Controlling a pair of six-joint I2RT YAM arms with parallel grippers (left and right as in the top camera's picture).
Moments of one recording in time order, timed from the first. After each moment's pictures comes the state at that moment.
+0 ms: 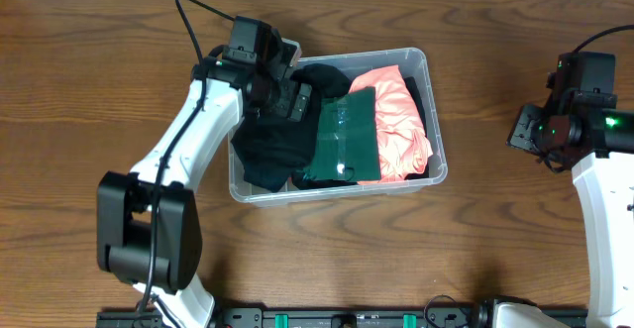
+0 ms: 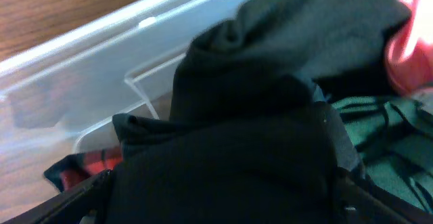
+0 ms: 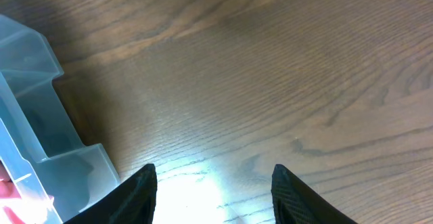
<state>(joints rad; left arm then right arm) -0.26 1.85 1.43 -0.72 0.25 0.06 -0.12 1.35 1.28 -1.09 0.12 0.27</state>
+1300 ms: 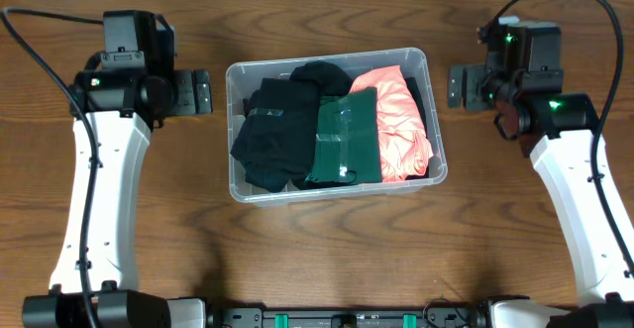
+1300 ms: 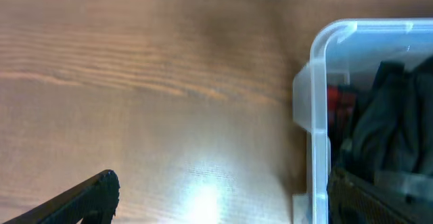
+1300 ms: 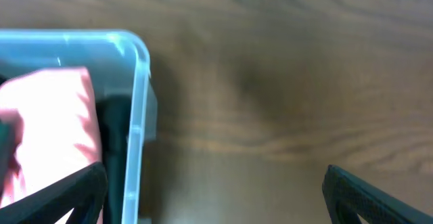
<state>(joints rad) 0.05 1.52 1.48 -1.03 -0.05 -0.02 0.09 1.45 1.28 -0.69 0.04 0.01</state>
